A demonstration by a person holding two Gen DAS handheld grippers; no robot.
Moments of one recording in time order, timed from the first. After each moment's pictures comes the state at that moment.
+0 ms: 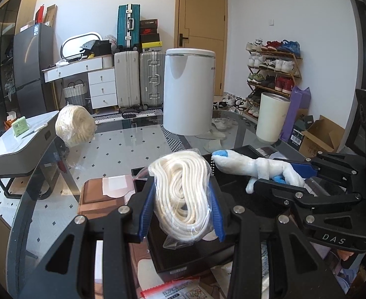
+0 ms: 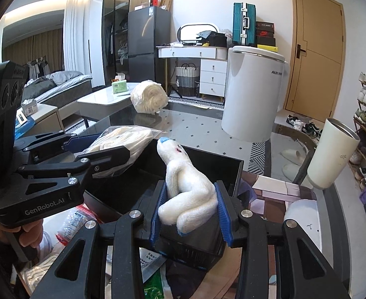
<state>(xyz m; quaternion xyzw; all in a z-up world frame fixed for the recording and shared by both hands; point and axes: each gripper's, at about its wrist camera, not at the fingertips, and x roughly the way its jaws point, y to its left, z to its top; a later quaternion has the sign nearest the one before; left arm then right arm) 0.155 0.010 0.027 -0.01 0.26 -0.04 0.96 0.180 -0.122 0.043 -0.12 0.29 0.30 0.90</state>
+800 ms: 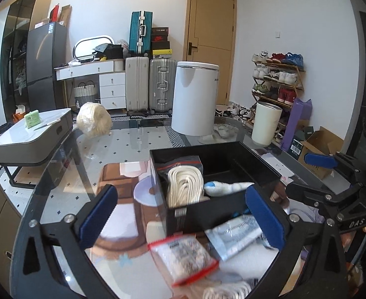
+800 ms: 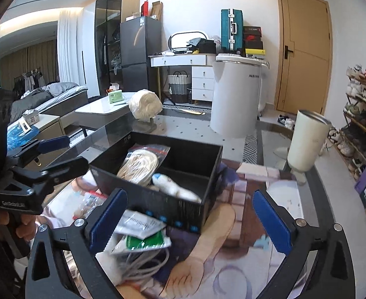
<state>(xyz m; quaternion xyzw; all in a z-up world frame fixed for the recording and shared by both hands) 0.084 0.017 0.039 -0.03 0.24 -0.02 0.97 0.129 -0.168 0.058 -0.09 0.28 0.28 0.91</state>
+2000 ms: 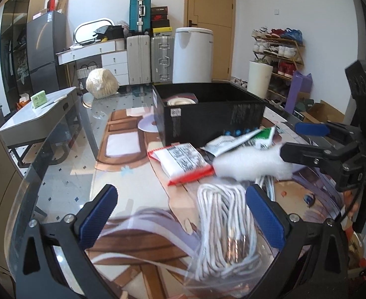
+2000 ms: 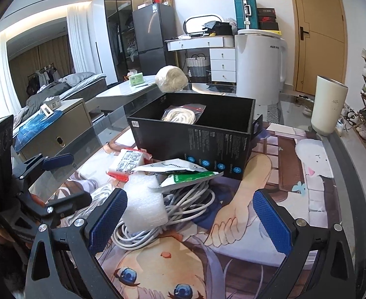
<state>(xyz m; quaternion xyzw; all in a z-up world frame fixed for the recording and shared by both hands) 0.008 0.002 -0.011 -0.02 0.31 -0.01 0.95 0.073 -0.169 0.024 -0.08 0.33 0.33 0.88</state>
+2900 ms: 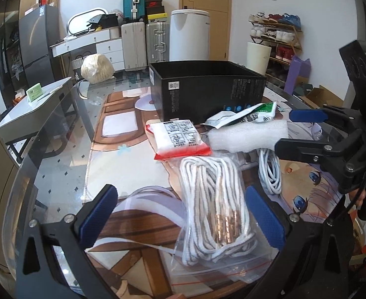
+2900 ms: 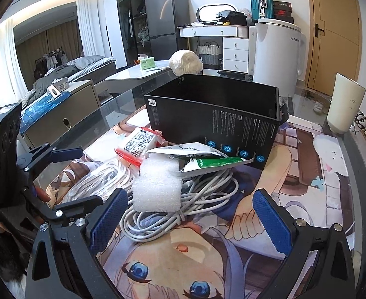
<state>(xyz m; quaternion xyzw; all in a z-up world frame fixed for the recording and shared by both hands) 0.006 0.000 -0.025 0.00 0.35 -0.02 0.94 0.068 -0.148 0.010 -0.11 0.36 0.36 0.85</state>
